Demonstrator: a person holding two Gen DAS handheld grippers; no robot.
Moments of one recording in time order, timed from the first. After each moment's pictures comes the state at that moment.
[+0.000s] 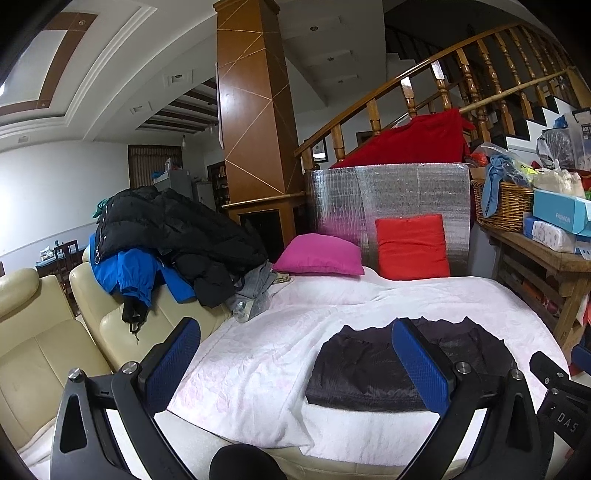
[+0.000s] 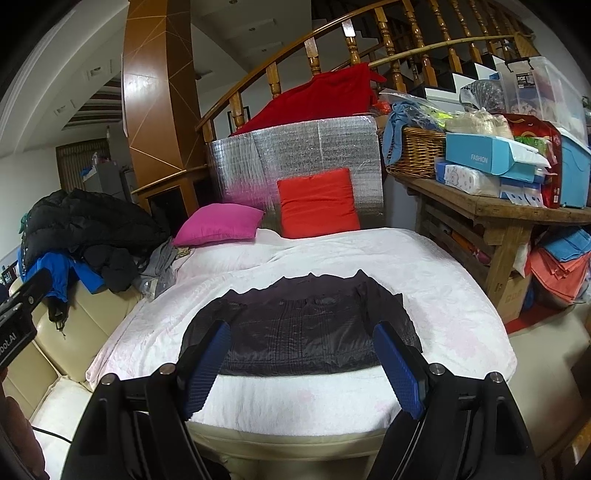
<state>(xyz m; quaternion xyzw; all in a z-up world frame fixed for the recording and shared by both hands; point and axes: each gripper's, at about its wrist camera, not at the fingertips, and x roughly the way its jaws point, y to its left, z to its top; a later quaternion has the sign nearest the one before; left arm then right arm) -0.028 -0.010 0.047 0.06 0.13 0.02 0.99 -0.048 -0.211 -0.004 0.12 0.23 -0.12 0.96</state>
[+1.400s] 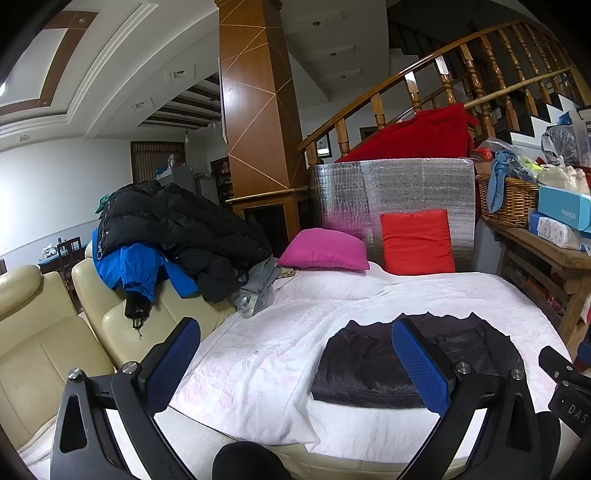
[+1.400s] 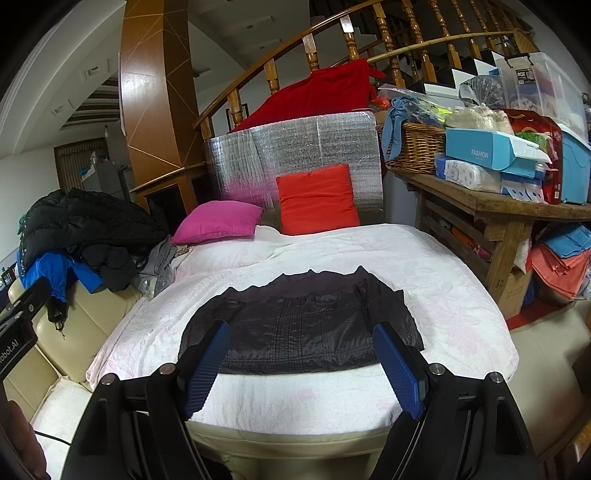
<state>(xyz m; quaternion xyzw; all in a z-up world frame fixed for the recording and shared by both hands) -0.022 -0.002 0.042 0.06 0.14 0.03 0.99 -0.044 -0.217 -0.008 0.12 0.23 -0.12 0.96</state>
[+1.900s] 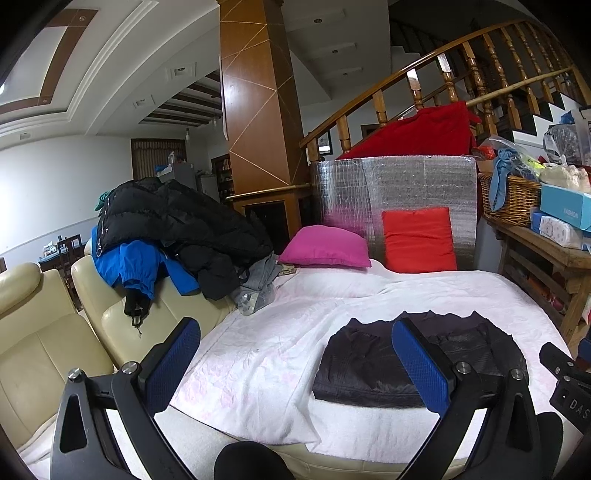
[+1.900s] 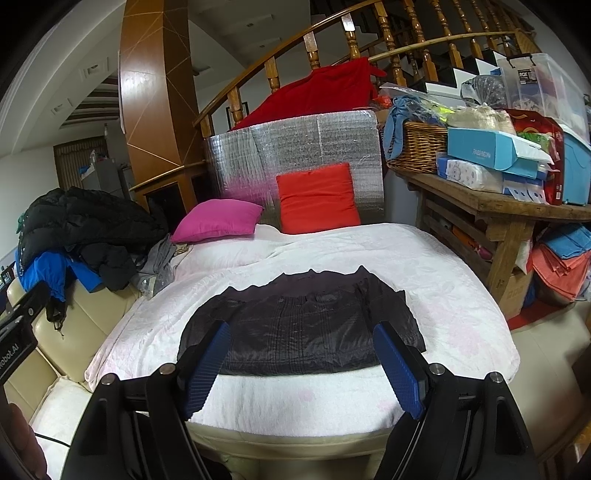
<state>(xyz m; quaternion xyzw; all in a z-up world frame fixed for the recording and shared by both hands) -0.014 0.000 0.039 0.06 0.15 0.03 0.99 -0.040 -0.217 -0.009 0.12 0.24 -0.12 0.96</state>
